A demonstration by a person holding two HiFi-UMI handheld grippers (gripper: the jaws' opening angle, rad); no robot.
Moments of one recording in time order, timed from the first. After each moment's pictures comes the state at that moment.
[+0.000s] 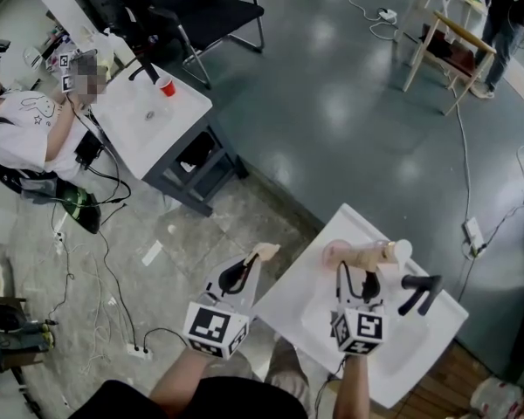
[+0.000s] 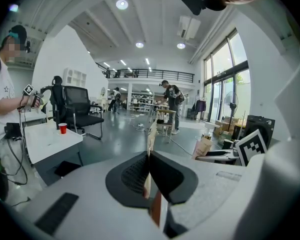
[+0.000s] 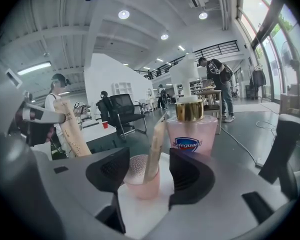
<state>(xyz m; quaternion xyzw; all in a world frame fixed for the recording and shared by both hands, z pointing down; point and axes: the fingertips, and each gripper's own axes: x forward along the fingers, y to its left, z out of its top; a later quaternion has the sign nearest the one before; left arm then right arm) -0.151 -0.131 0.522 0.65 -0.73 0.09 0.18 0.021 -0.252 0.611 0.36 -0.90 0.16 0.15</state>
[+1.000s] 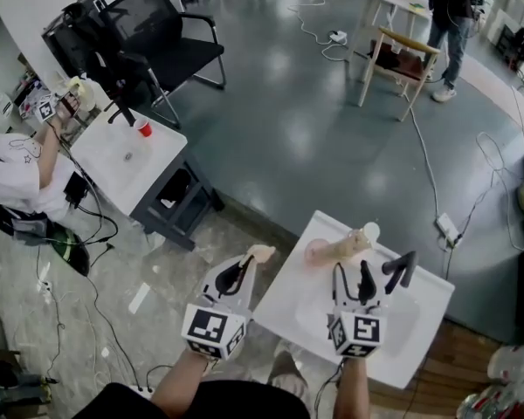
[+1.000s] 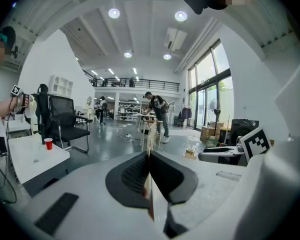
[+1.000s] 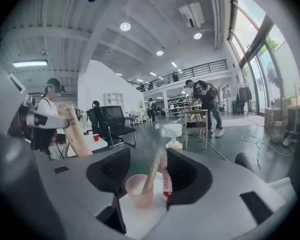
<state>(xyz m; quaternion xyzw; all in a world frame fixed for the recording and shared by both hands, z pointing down) -0.126 -0.133 0.450 0.71 -0.69 0.07 0.12 0.064 -0.233 0.510 0.44 -0.89 0.11 0.10</state>
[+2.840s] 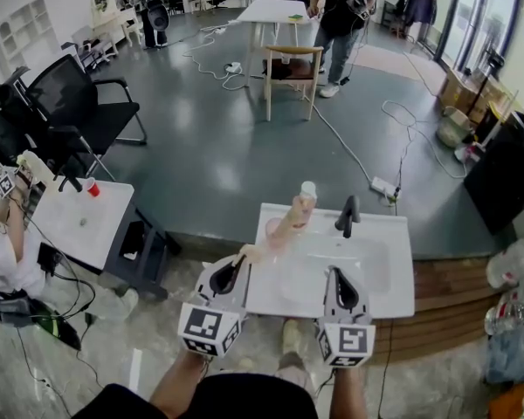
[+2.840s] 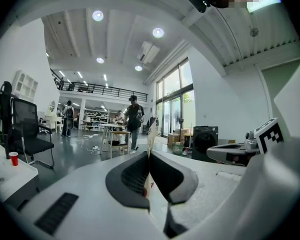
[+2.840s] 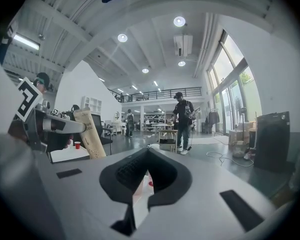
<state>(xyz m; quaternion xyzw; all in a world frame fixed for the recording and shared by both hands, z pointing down) -0.063 -0.060 0.386 0.84 -0.54 0.03 0.06 0.130 -0.057 0.417 0.59 -0.80 0.03 0.06</state>
